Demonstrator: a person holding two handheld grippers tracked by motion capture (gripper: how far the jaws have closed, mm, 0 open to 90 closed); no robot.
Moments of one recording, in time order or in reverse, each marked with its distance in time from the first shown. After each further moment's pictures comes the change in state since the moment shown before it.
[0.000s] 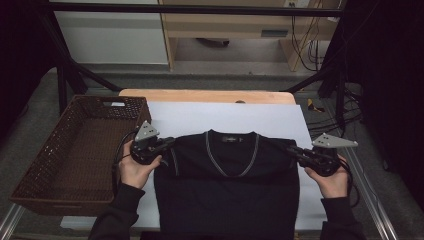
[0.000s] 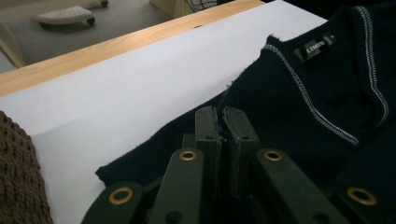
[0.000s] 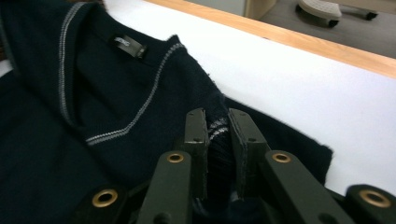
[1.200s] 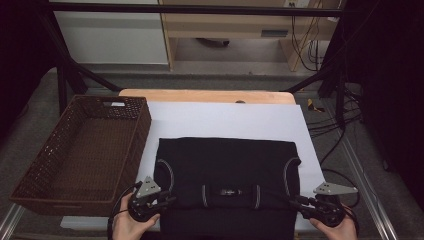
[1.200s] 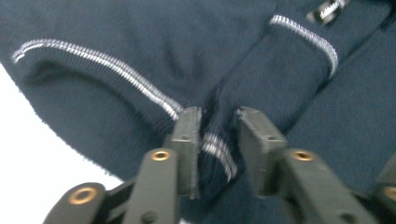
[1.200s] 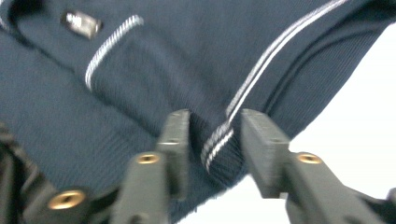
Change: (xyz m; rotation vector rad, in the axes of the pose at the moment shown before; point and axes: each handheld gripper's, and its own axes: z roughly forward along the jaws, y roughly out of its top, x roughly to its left) left arm -0.065 -0.104 -0.025 0.208 -0.104 -0.042; right arm 0.040 -0.105 -0.030 0.239 0.061 0.152
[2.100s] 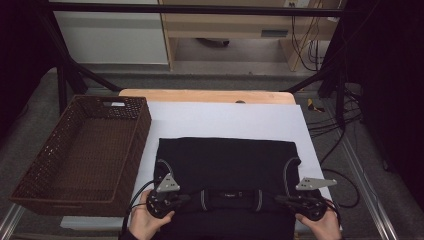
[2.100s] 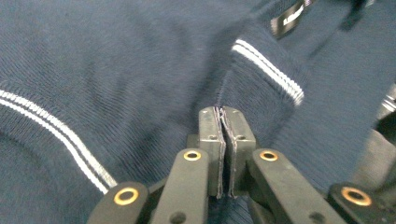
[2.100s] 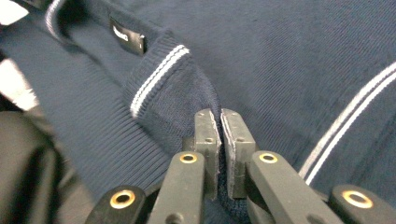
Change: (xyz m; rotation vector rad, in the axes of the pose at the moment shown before) left arm -0.022 0.019 0.021 0.071 -0.127 0.064; right arm 0.021 0.020 0.026 0.020 0.143 -0.084
